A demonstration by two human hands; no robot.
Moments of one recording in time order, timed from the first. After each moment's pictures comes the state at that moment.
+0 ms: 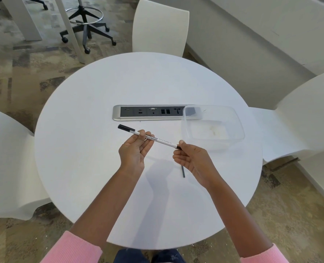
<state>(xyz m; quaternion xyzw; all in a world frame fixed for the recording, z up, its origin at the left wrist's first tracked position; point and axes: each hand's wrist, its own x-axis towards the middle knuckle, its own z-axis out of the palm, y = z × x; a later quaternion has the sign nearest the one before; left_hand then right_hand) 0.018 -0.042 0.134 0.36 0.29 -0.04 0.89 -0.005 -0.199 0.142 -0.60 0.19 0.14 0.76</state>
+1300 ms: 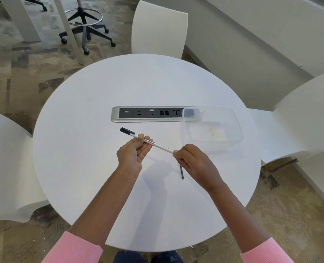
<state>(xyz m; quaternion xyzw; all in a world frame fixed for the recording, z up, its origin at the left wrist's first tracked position) 0.024 -0.038 0.131 0.36 0.34 -0.06 0.87 -0.009 -0.215 0.129 -0.91 -0.29 -0.21 0.21</state>
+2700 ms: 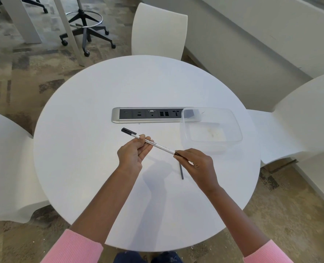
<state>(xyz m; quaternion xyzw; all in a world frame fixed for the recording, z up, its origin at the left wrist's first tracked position) 0.023 -0.039 0.133 0.38 0.34 -0.07 0.86 -0.017 -0.213 0.119 -0.89 -0.14 -0.17 0.40</state>
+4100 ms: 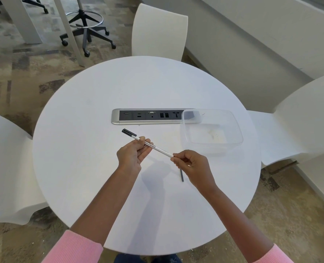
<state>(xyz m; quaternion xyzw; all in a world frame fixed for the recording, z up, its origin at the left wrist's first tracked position) 0.029 -0.038 0.129 0.40 0.34 -0.08 0.85 -0.013 -0.204 0.127 -0.83 0.01 0.03 0.55</state>
